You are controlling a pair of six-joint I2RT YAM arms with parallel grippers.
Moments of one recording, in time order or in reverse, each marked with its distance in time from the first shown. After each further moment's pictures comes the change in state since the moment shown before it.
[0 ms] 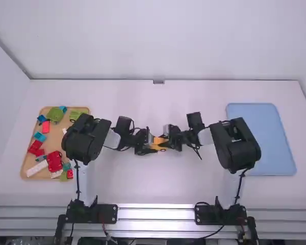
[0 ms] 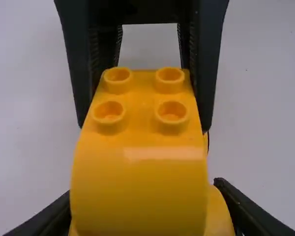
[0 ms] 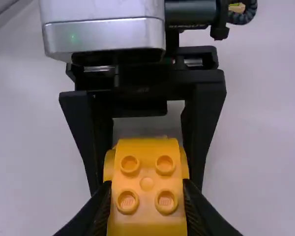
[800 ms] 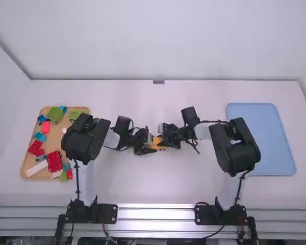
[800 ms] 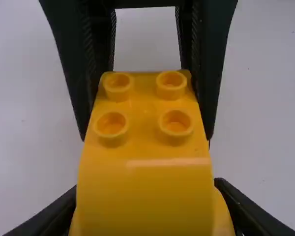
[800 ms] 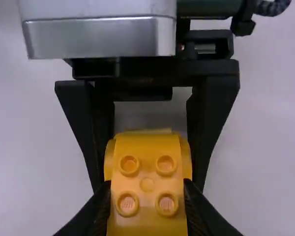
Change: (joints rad) left arm 0.006 0.000 0.000 -0.002 0.001 -0.011; right arm 0.047 -0.028 0.131 -0.334 0.147 -0.147
